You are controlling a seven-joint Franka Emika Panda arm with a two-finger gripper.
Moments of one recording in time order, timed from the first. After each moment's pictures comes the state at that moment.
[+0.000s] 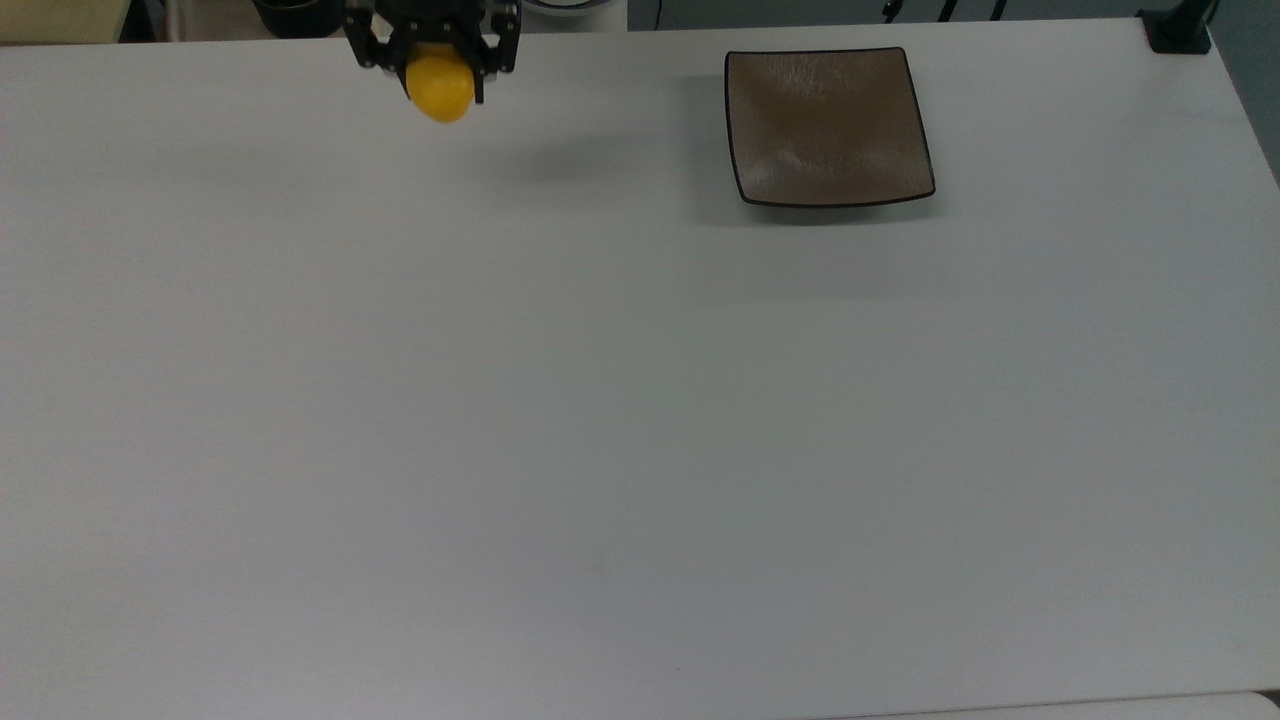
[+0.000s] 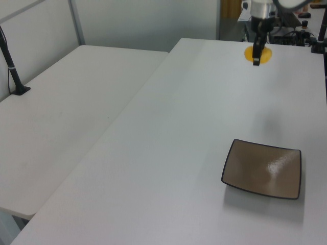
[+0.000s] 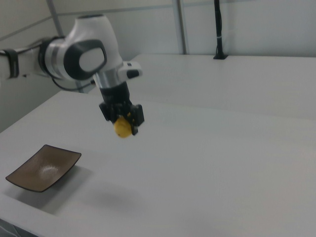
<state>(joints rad) 0.04 -0.11 -0.06 -1.96 -0.06 1.87 -0.09</state>
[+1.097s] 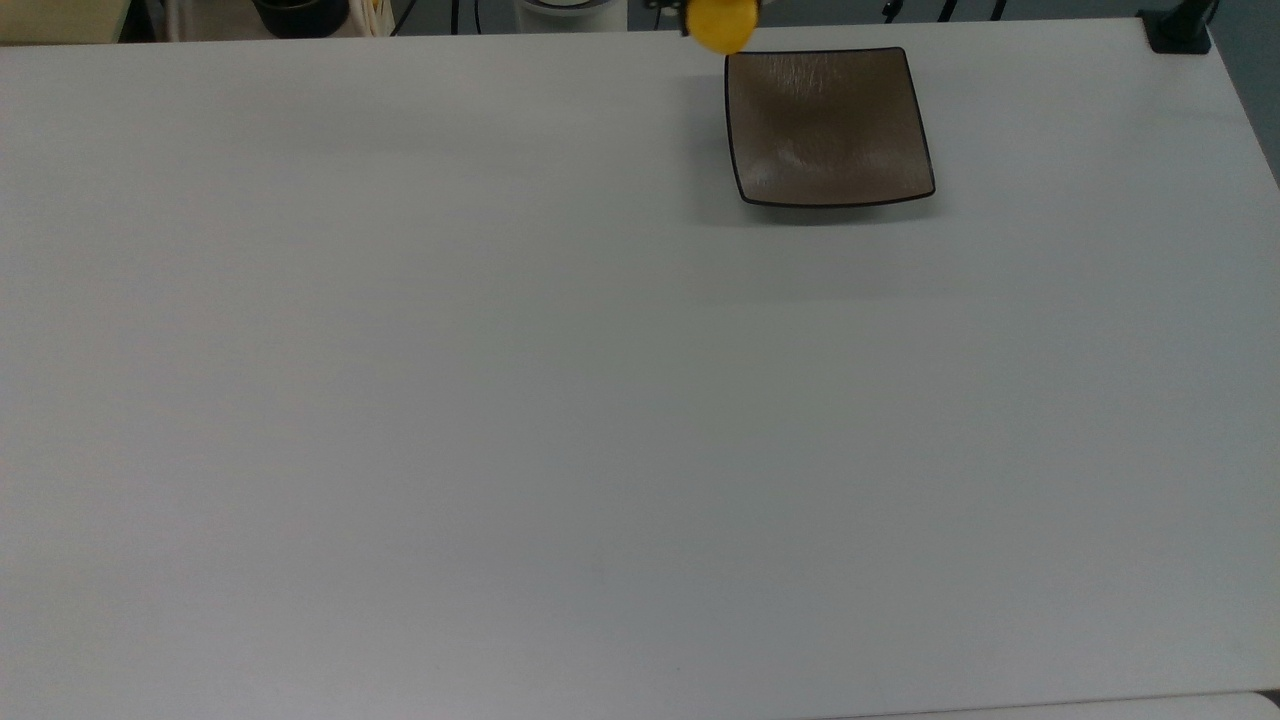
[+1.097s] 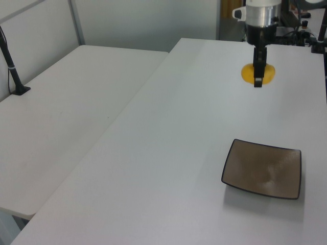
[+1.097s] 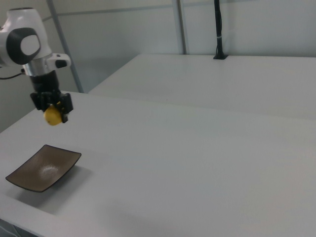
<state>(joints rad) 0.23 -0.11 0.18 -1.88 0.04 1.73 0.17</state>
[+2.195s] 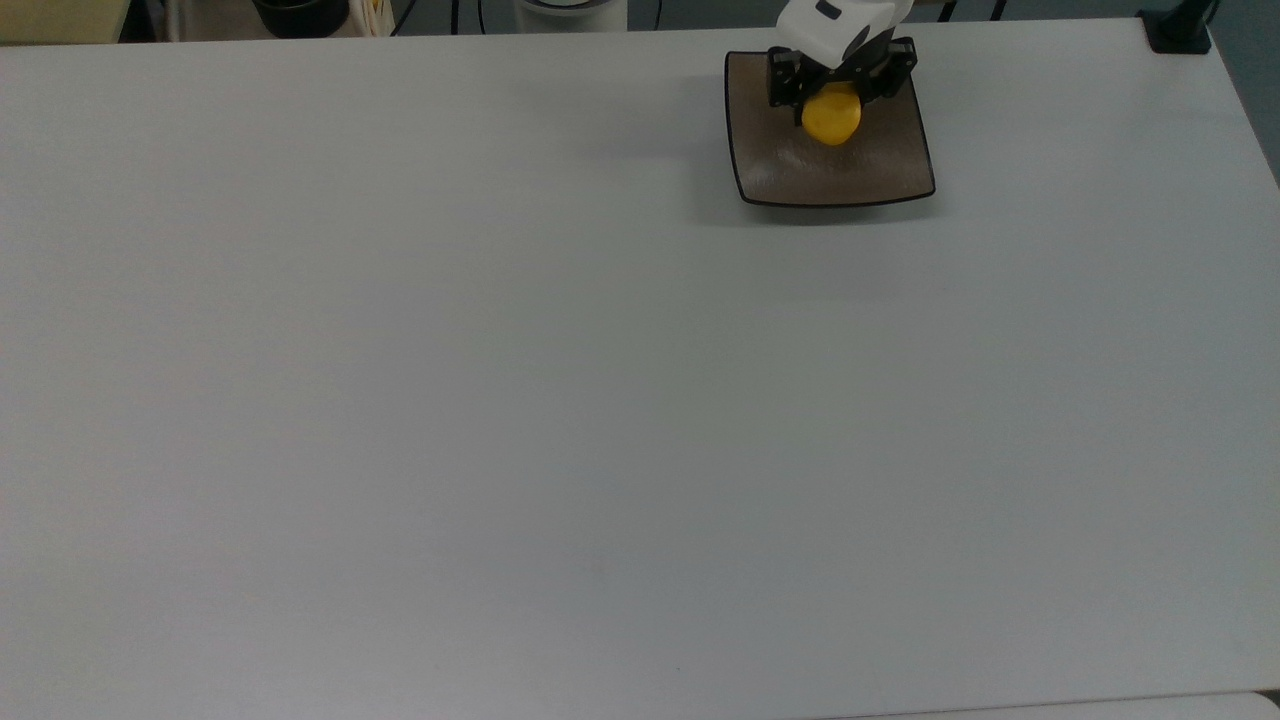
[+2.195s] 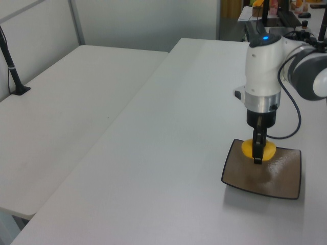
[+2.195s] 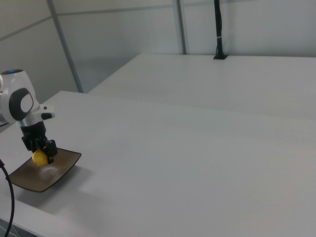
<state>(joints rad) 0.42 0.05 0.23 -2.15 0.04 2.16 0.47</state>
